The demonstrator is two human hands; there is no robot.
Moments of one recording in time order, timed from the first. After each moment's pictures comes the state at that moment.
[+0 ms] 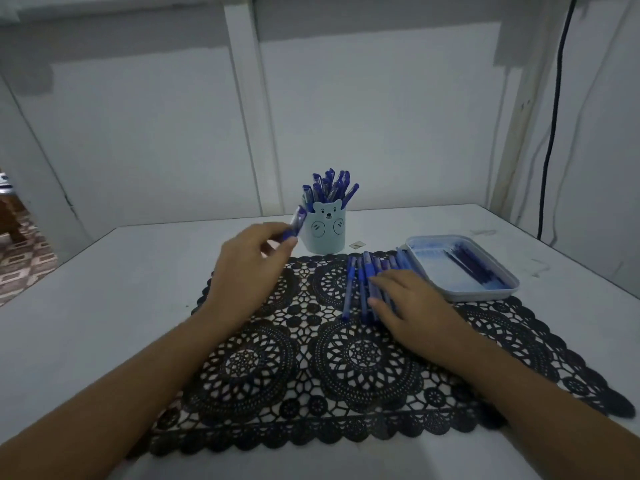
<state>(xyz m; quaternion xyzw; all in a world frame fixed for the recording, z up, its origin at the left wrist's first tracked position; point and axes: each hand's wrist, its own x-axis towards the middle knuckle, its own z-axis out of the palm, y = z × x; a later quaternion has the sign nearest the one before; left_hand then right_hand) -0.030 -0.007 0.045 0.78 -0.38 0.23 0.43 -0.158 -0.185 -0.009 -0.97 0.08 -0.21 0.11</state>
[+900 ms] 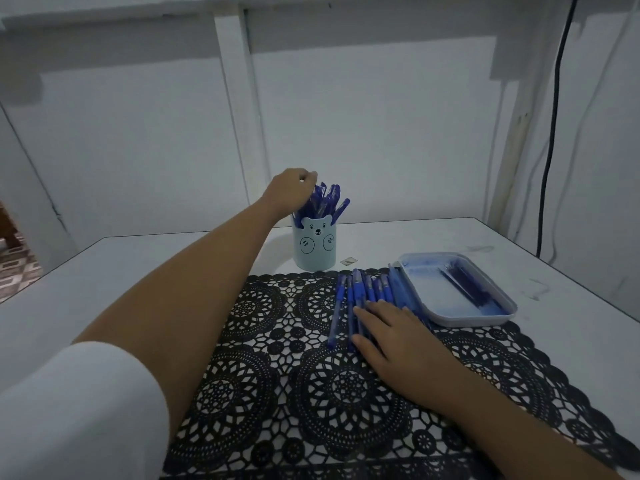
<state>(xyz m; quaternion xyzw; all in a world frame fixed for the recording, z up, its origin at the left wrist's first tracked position) 0.088 -0.140 0.105 0.85 -0.36 0.08 0.37 -0.154 -0.189 -0.020 -0.98 0.08 -0.11 0.10</state>
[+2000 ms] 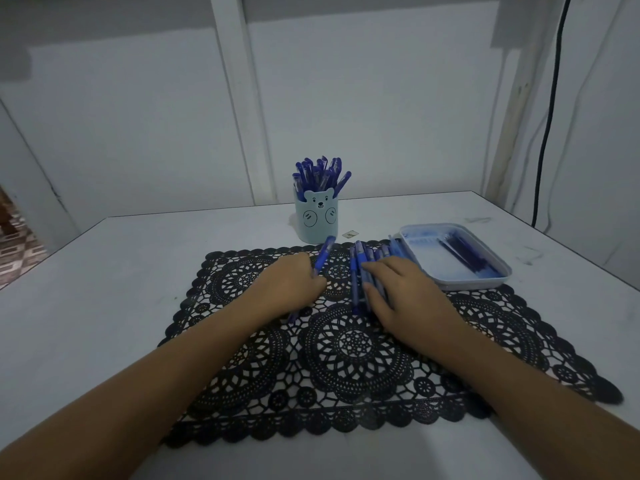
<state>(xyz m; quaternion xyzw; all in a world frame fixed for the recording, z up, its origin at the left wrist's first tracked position) -0.033 -0.058 0.025 0.92 -0.36 -0.05 0.16 -0.155 -0.186 -0.017 -0.94 0.05 -0.31 0.09</state>
